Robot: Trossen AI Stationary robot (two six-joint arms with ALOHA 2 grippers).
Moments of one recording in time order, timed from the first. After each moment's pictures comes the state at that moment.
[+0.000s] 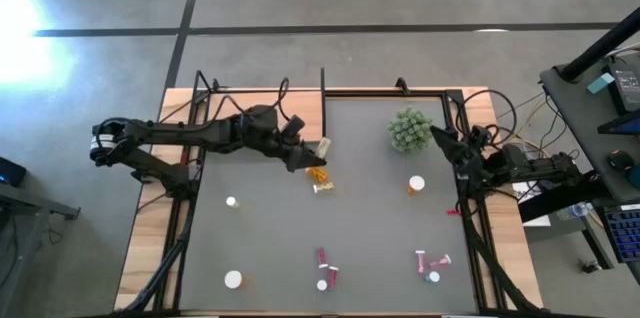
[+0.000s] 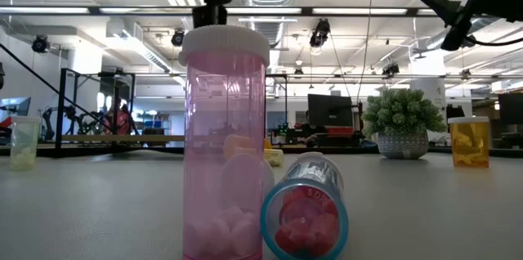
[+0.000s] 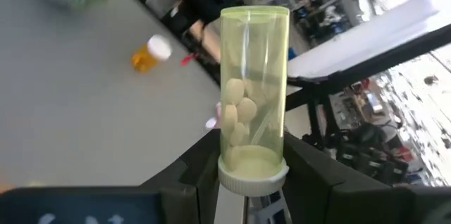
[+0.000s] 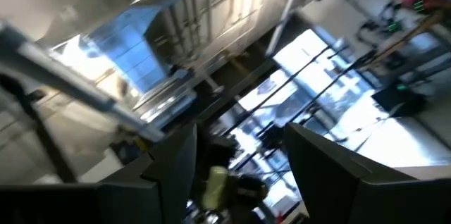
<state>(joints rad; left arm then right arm) 0.14 1.32 1.01 0.08 0.36 -0.84 0.10 0.05 0.01 0.59 0.48 0.50</state>
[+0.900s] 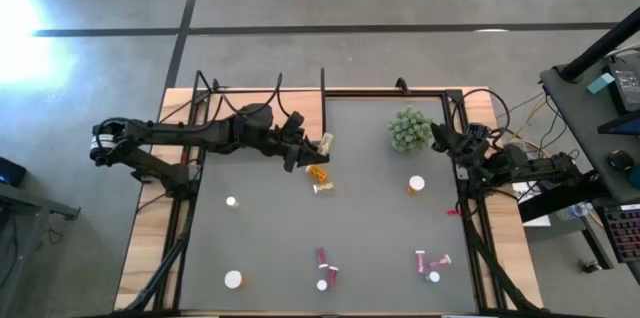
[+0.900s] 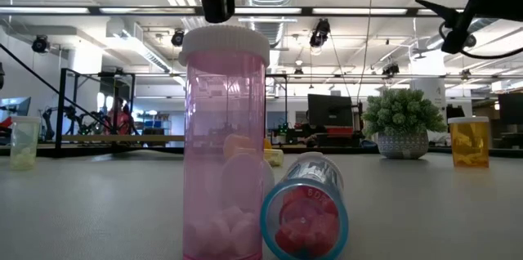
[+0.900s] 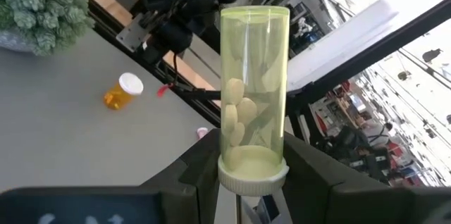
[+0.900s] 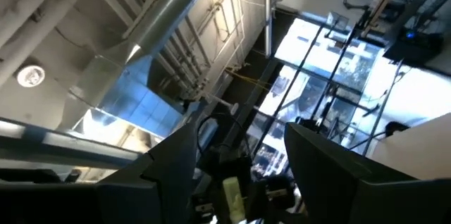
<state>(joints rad) 0.13 1.32 1.01 0.19 0.36 -0.80 0.10 0.05 0.01 0.62 0.58 0.85</state>
